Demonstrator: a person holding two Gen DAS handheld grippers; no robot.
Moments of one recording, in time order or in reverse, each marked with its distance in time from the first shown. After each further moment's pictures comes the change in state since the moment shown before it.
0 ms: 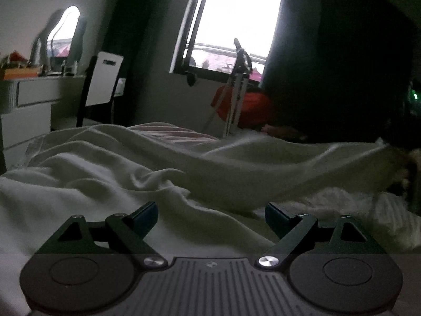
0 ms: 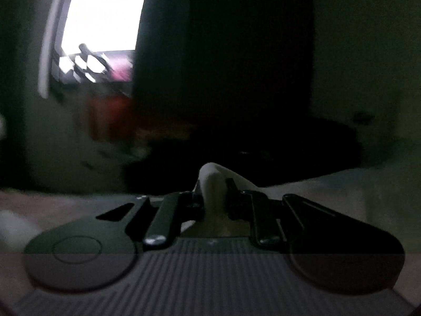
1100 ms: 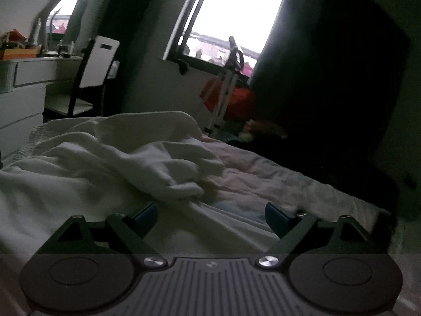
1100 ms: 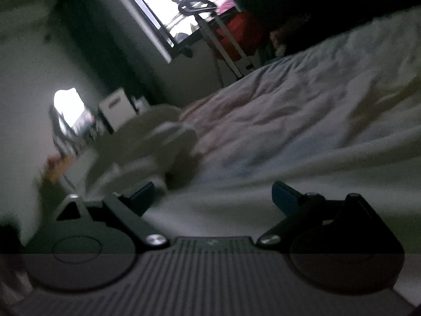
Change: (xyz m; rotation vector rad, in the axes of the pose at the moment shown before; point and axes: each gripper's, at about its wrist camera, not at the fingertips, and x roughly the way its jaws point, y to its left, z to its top) left arm -0.059 0.020 0.031 -0.094 0.060 -0.047; right arm -0.046 0.047 -0.139 0.514 0.358 0.846
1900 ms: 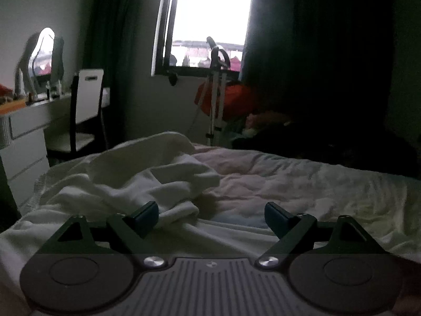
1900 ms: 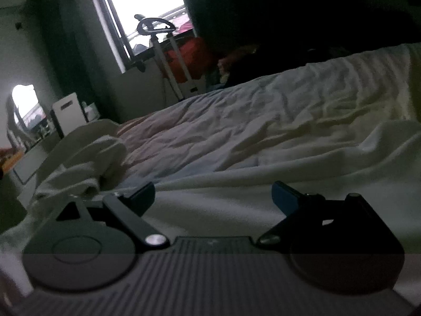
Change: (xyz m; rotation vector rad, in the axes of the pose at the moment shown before) left arm -0.007 -0.074 0.017 0.228 0.000 0.041; right arm -0.131 -0.041 0.009 -0.223 -0.081 -0.289
